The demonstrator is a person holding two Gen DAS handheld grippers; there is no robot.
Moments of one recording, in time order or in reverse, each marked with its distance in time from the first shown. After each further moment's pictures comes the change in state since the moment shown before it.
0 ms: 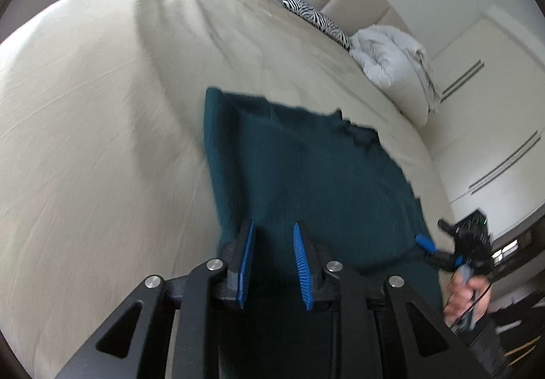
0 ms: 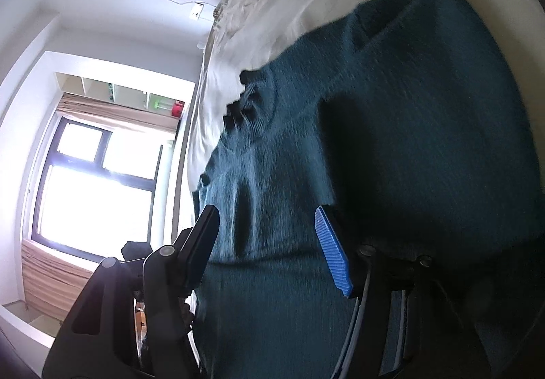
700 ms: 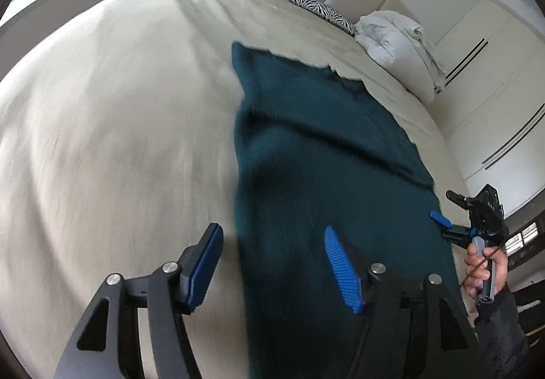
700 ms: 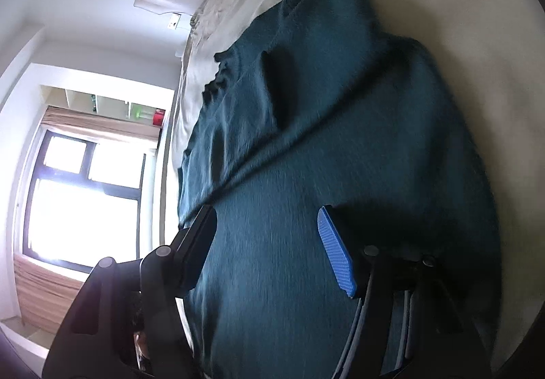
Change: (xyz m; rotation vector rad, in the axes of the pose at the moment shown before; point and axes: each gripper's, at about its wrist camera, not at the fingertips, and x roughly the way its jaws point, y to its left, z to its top) left arm -0.089 -0.026 -0.119 0.013 0.012 0.088; right arm -0.074 -0.015 -0.089 0.060 -0.046 -0.087
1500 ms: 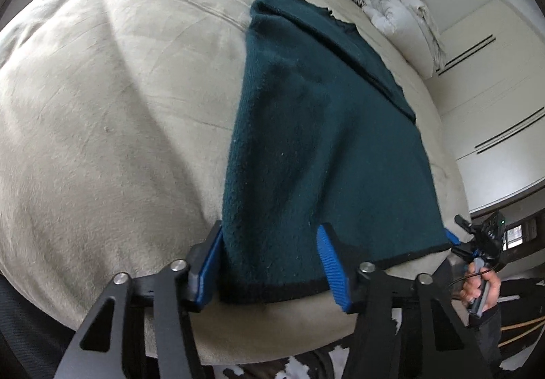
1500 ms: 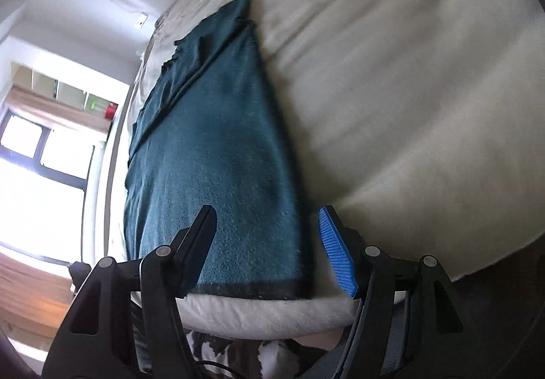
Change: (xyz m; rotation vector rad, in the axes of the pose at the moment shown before) left arm -0.052 -0.007 -0.124 -0.080 0.153 -0.011; right arm -0.171 -0.062 -0.160 -0.039 -0.071 -0.253
